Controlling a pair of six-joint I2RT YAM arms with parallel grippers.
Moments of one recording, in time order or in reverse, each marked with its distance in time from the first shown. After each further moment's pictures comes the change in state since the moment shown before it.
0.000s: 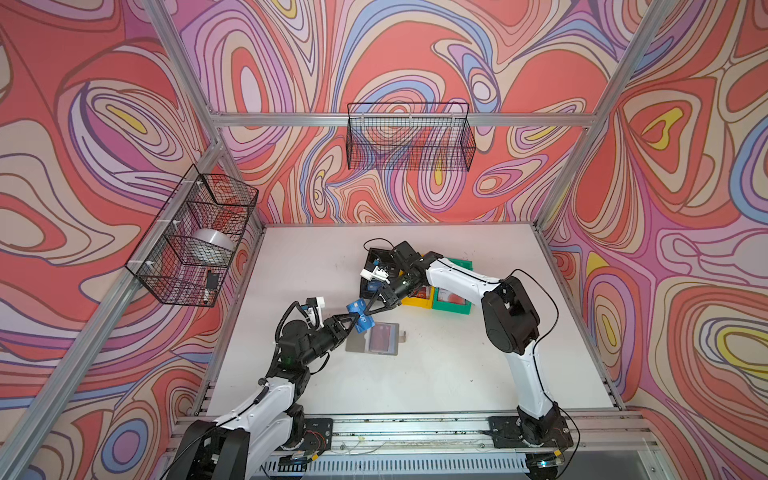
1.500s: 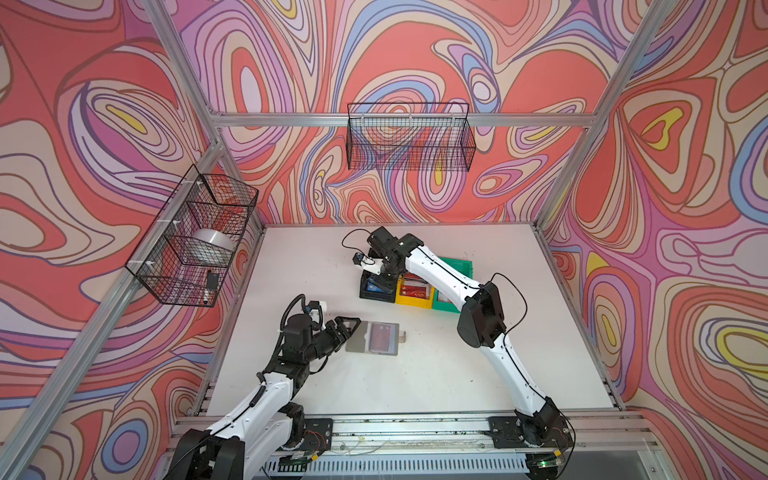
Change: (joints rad) left arm 0.000 -0.004 0.085 -0.333 -0.024 0.113; right arm 0.058 0.282 0.603 -0.315 1.164 -0.525
